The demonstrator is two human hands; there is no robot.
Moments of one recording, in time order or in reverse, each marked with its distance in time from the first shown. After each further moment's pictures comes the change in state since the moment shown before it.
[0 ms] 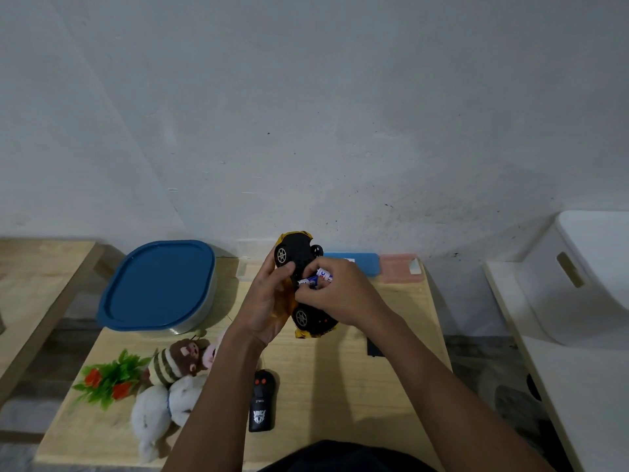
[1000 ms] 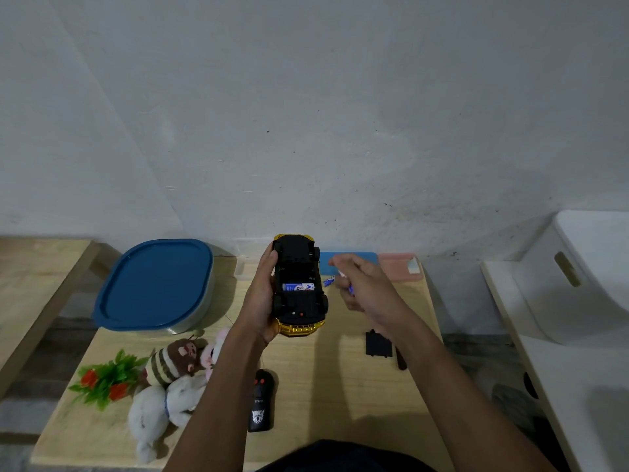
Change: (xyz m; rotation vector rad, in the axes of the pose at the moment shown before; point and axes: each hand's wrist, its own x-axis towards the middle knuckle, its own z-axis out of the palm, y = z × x) left_hand 0.009 -0.008 -0.011 0.061 0.110 -0.109; right_hand -0.006 0.017 -0.023 0.646 -0.024 0.271
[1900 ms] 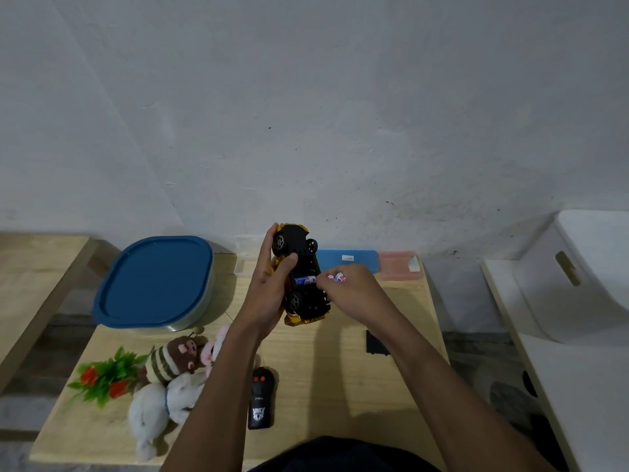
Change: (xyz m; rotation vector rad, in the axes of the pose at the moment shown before) left_hand 0.000 0.006 0.007 0.165 0.046 0.224; right_hand 0.004 -0.001 0.024 -0.467 0.110 0.023
